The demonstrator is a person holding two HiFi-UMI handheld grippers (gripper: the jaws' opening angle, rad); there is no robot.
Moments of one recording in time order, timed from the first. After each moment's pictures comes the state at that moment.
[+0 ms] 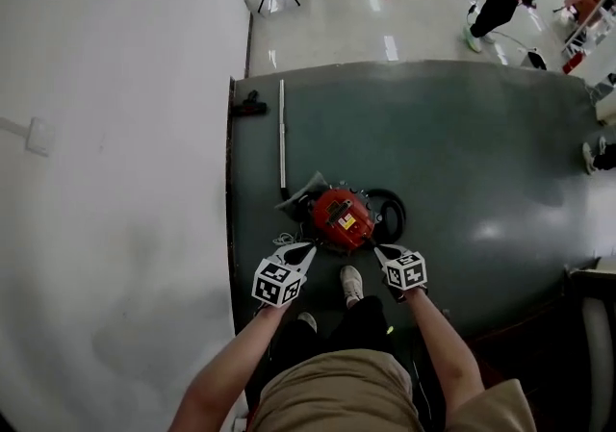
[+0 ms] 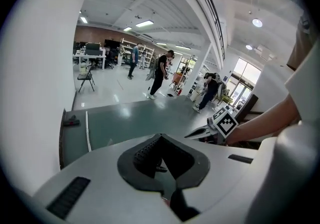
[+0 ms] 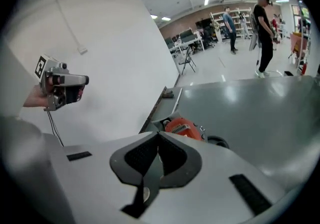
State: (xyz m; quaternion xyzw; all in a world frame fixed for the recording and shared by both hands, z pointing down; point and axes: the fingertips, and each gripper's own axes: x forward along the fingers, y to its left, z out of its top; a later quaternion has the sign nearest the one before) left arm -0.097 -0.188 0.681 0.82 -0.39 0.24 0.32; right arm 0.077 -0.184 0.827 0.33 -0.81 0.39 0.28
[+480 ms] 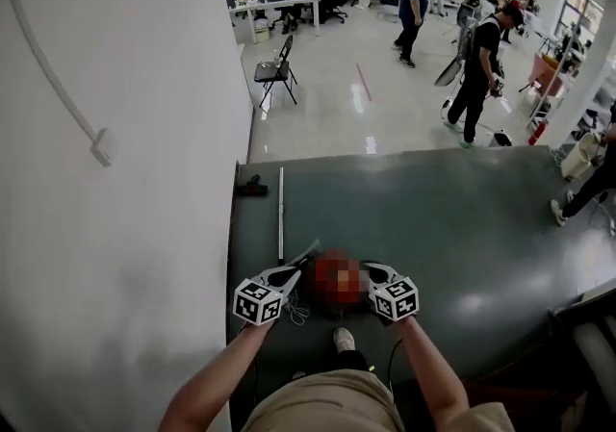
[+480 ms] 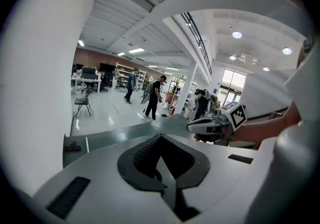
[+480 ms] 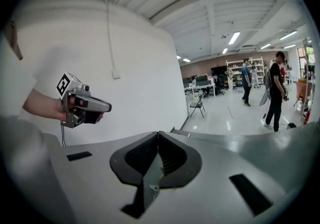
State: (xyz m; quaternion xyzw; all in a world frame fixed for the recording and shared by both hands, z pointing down) left arm -0.168 -0.124 0.495 0.87 -0.40 0.15 0.24; right arm -0.010 -0.153 0.546 0.36 -0.90 0.19 0.16
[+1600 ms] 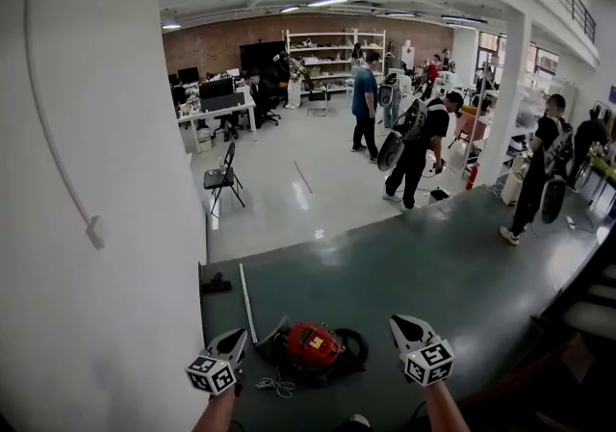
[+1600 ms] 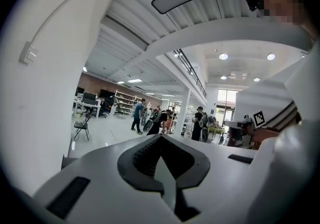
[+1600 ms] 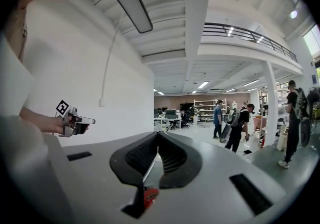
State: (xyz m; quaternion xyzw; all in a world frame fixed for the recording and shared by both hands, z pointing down) left arm -0.238 -0.008 0.358 0.89 -0.43 0.01 0.15; right arm 0.124 0.041 0.326 0.56 -0.83 0.05 0.05
